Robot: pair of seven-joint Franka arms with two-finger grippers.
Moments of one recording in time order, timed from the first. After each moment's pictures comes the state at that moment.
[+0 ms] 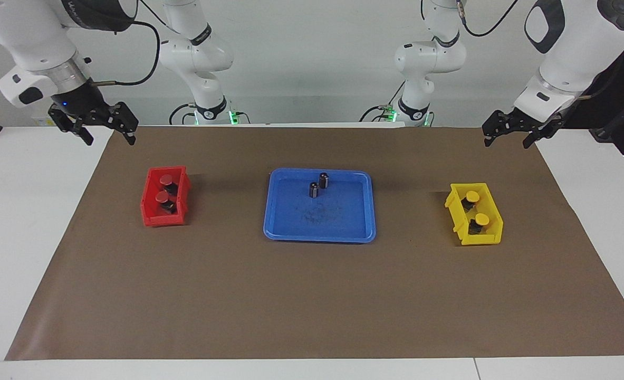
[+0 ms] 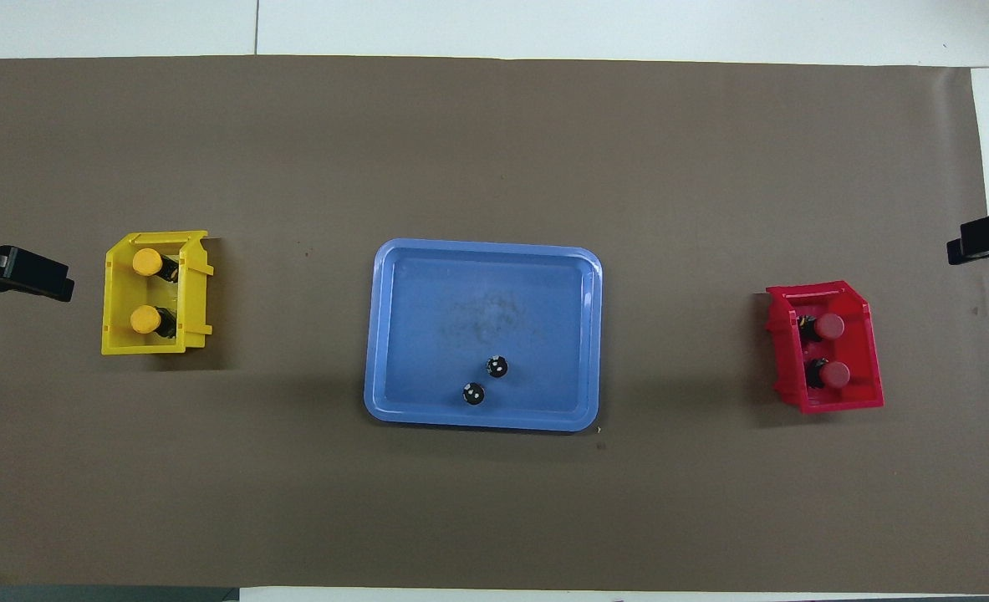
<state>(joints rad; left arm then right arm) -0.03 -0.05 -0.03 -1.68 0.03 1.53 0.12 -0.01 -0.02 -0.11 -1.57 0.01 1.53 -0.09</state>
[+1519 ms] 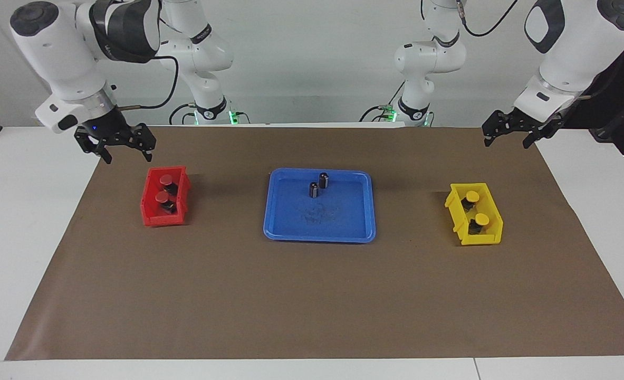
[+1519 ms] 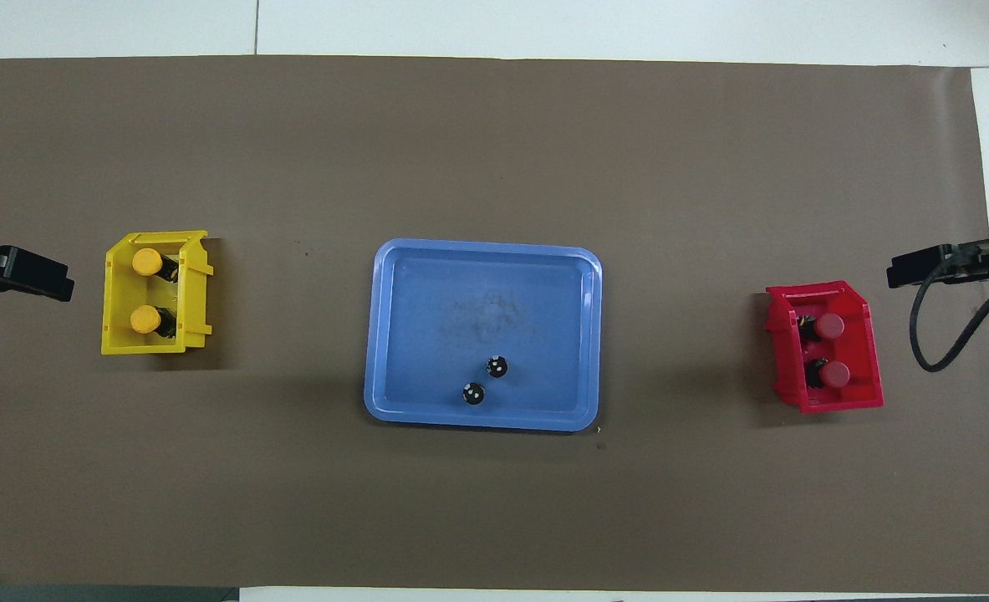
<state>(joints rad) -0.03 -0.05 -0.03 -1.68 0.03 1.53 0.12 0.00 -0.09 -0.11 -1.91 -0.02 1.80 -0.14</state>
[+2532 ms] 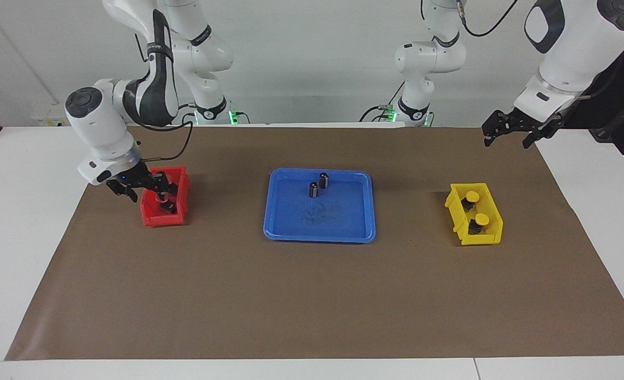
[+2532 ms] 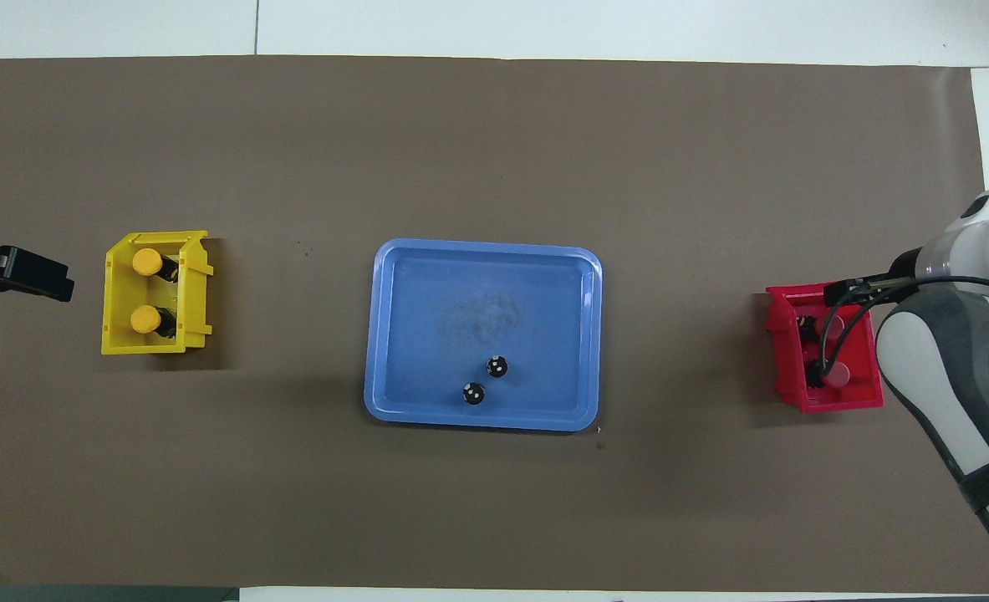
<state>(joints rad) -0.03 -0.05 -0.03 -1.68 0.03 1.53 0.12 0.00 0.00 -0.11 -2.17 -0.02 2.17 -0.18</state>
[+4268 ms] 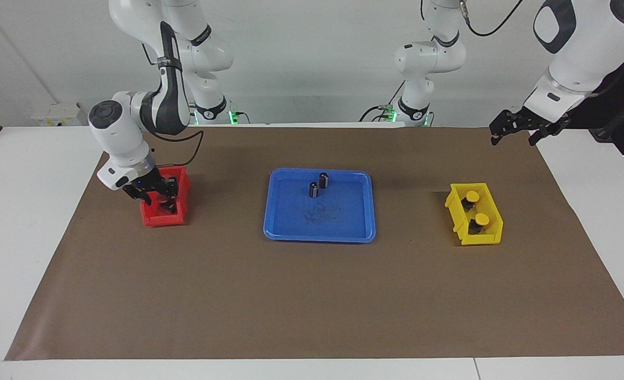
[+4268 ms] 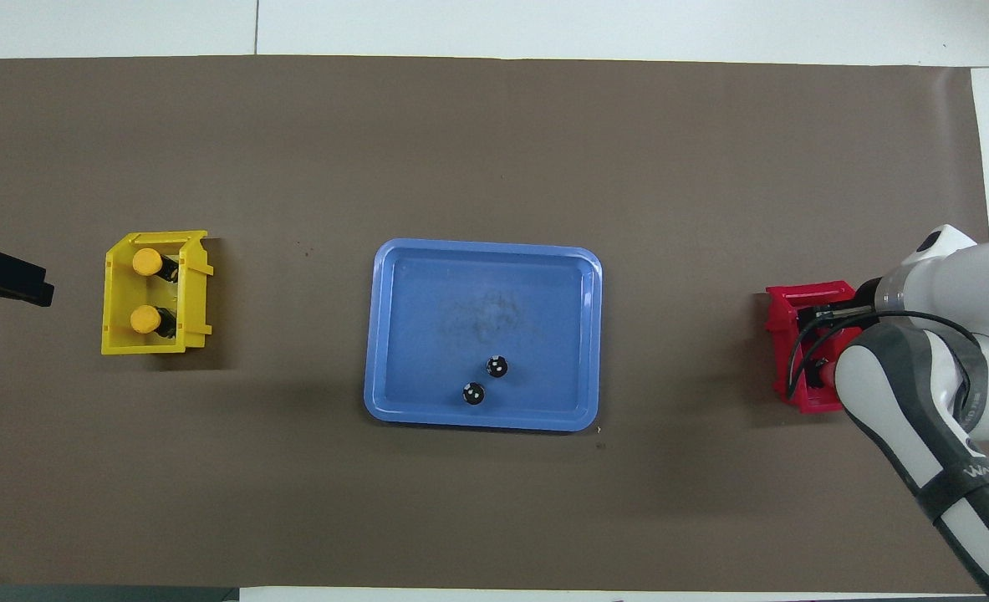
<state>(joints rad) 0.01 -0.06 -0.03 -1.69 0.03 1.53 0.11 -0.01 0.00 -0.11 -2.31 -0.02 2.32 -0.17</state>
